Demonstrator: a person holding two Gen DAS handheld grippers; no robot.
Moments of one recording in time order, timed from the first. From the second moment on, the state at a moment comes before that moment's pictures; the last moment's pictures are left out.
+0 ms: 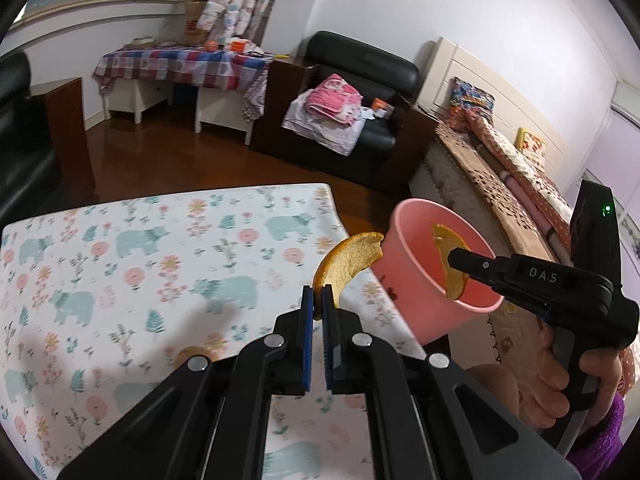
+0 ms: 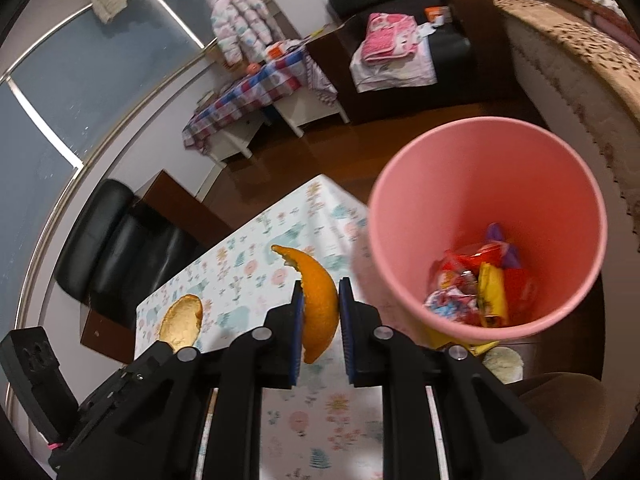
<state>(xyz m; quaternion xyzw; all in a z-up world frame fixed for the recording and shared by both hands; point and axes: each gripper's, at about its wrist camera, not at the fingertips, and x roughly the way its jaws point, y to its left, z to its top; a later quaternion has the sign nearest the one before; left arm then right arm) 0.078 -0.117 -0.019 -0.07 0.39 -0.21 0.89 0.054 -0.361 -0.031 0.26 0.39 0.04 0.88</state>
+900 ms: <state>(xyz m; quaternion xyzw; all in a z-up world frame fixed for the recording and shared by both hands) 0.102 -0.246 -0.022 0.01 0.41 -0.28 0.87 0.033 -0.456 -0.044 0.29 0.35 -0.04 0.89</state>
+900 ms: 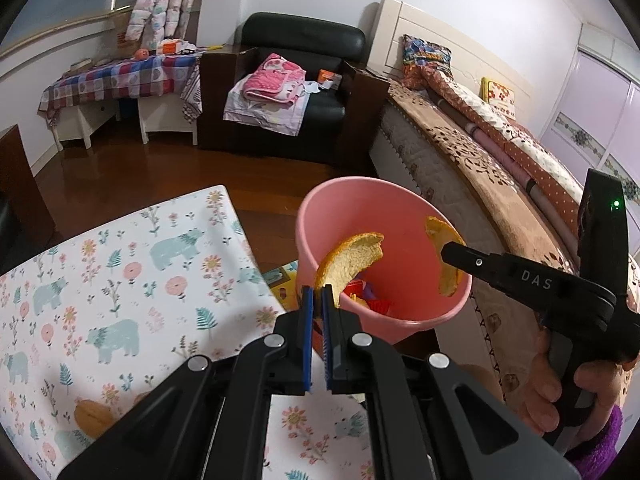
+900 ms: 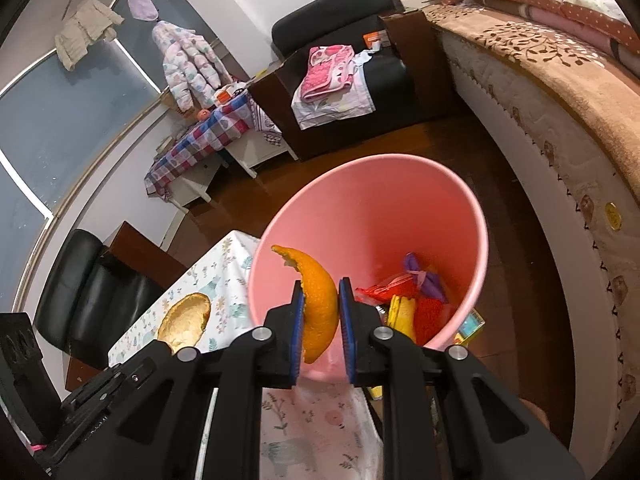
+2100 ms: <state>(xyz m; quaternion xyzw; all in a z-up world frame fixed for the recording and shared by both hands) 0.127 -0.313 -0.056 0.05 0.44 -0.30 0.85 0.041 -0.487 -0.072 0.31 0.37 -0.07 0.88</state>
